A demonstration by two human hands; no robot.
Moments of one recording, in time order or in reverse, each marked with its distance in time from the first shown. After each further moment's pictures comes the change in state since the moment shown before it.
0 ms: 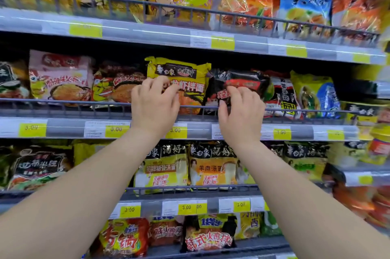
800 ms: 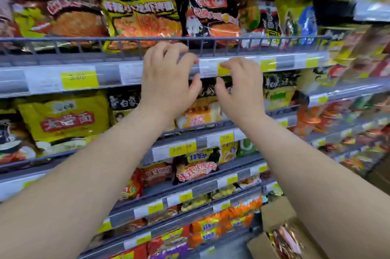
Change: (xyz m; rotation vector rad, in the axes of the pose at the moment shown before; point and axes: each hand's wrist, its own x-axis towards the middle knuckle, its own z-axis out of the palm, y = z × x) left_hand -0.051 0.048 0.003 -0.393 -0.220 0.166; right_hand -0.071 0.009 -0.025 -0.010 -0.210 0.040
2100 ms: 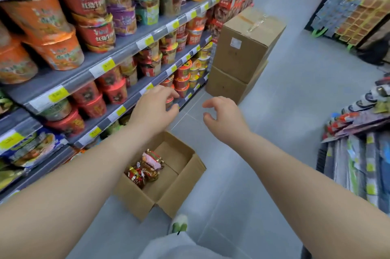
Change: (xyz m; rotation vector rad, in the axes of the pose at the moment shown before) left_hand -0.070 0.675 0.280 -0.804 -0.872 0.021; right_hand -0.346 0.539 -0.342 -0.198 -0.633 0.838
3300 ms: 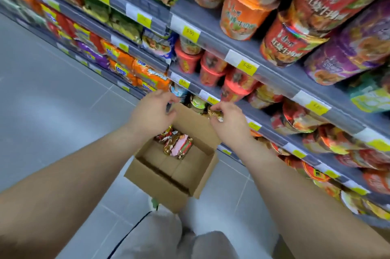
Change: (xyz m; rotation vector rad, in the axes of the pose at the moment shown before) left_hand 0.042 -0.098 0.097 0.054 0.606 -1.276; right_hand 0.308 -0.040 0.185 0.040 -0.811 -1.018
